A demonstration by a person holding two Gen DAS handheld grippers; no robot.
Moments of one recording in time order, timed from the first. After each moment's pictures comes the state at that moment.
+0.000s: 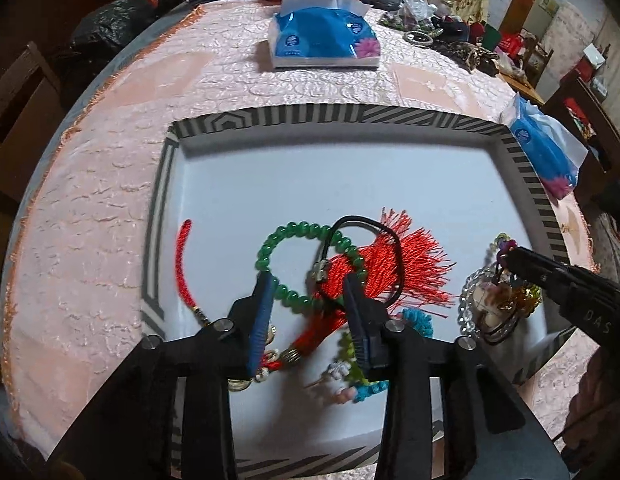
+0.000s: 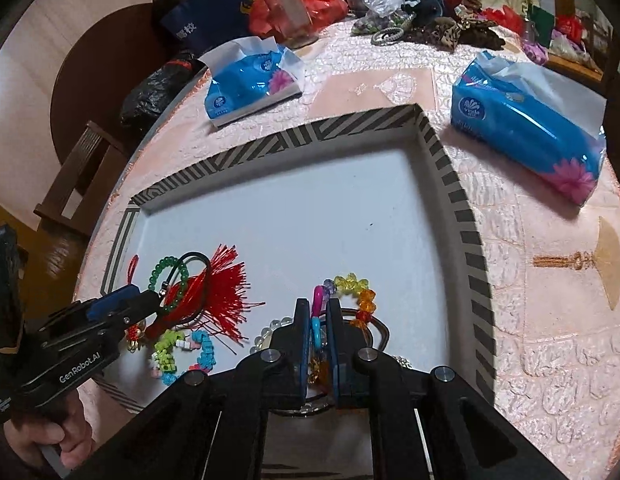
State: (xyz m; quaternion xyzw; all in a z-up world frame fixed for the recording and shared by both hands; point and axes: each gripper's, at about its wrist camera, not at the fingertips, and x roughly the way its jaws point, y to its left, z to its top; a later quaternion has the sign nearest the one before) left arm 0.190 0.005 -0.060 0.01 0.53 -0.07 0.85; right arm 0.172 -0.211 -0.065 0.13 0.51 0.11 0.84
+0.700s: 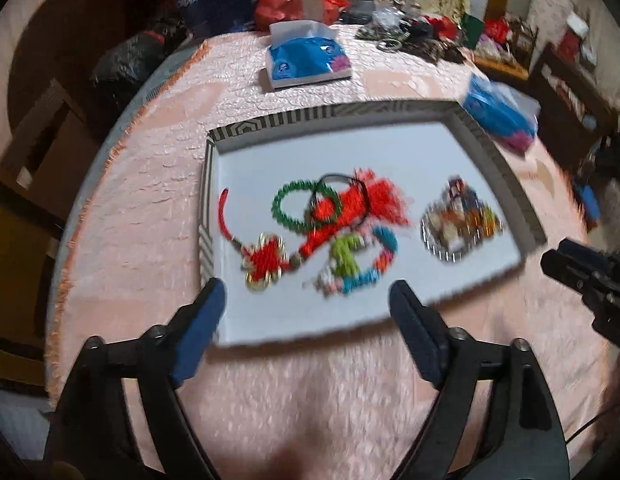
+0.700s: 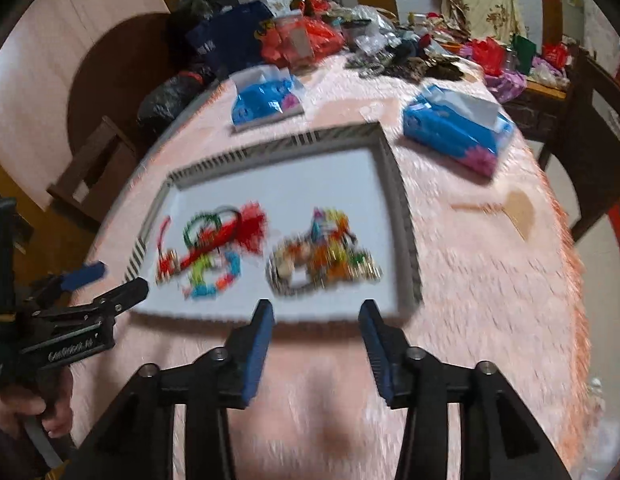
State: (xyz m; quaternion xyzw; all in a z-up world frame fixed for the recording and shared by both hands) left arm 0.089 -0.006 -0.012 0.09 0.49 -0.07 0.87; right arm 0.060 -0.212 -0.014 0.10 0.48 0.07 0.87
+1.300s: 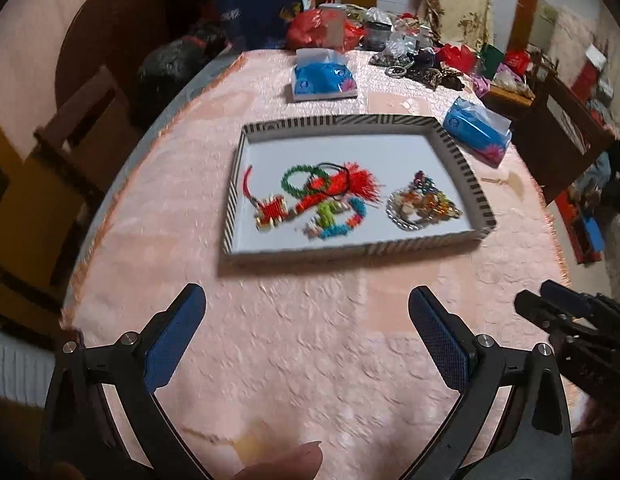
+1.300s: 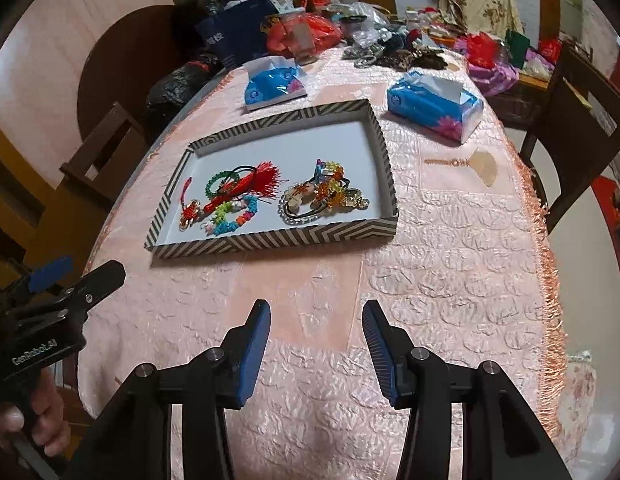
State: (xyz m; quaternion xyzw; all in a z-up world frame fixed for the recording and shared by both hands) left arm -0.005 -0.016 0.037 0.03 0.47 -0.01 0.88; right arm -0.019 -0.216 0.008 0.09 0.49 0.08 0.86
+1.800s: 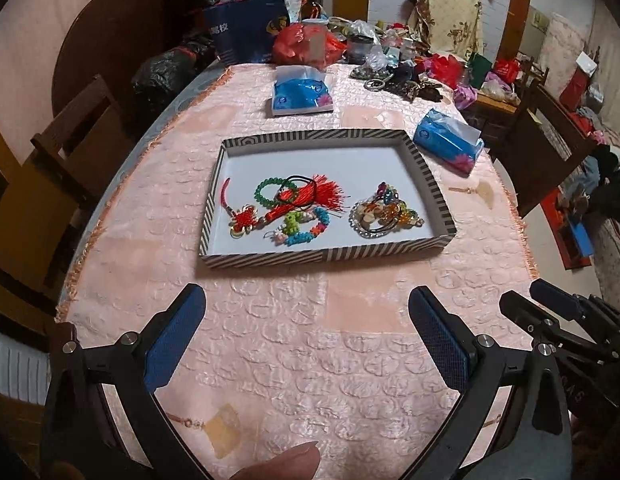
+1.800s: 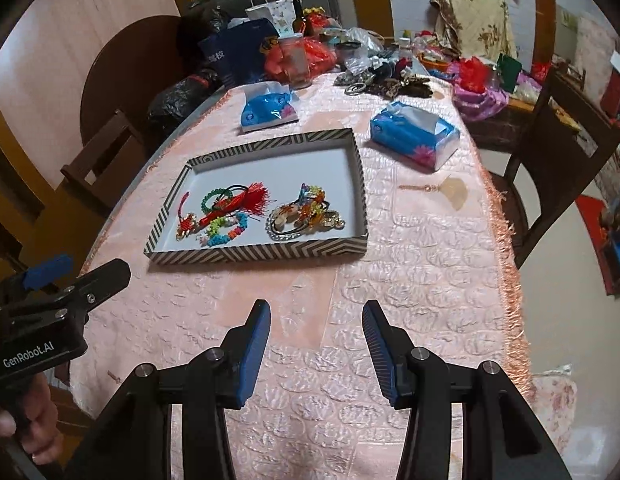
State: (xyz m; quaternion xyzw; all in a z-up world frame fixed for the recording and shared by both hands) left arm -0.021 -0.047 0.061 0.02 0.45 -0.03 0.89; right arm -0.041 -0.232 0.037 0.07 0.46 0.06 0.88
